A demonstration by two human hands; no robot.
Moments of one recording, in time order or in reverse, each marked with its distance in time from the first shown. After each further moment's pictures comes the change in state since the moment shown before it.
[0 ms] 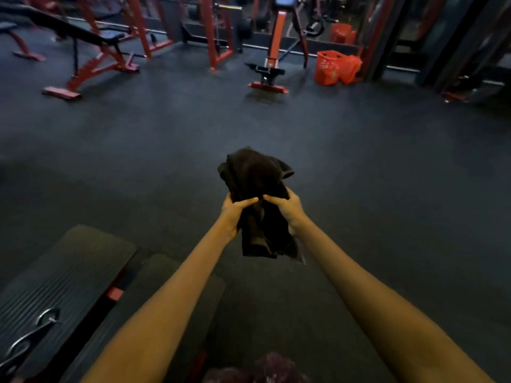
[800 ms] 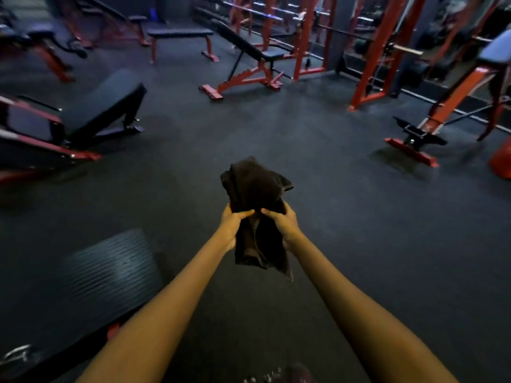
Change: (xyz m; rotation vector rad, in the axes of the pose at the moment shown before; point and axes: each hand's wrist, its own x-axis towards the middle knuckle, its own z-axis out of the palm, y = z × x) left_hand 0.419 0.187 -0.136 -0.171 0.567 0.177; right_hand 0.476 -0.099 0.264 -0.185 -0.528 0.059
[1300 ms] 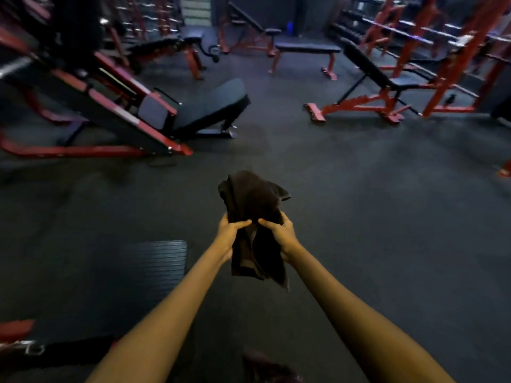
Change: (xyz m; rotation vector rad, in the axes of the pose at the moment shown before) left_hand 0.251 0.112 -0.068 -0.187 0.457 0.125; right_hand 0.305 -0.067 0.165 -0.119 -0.499 0.116
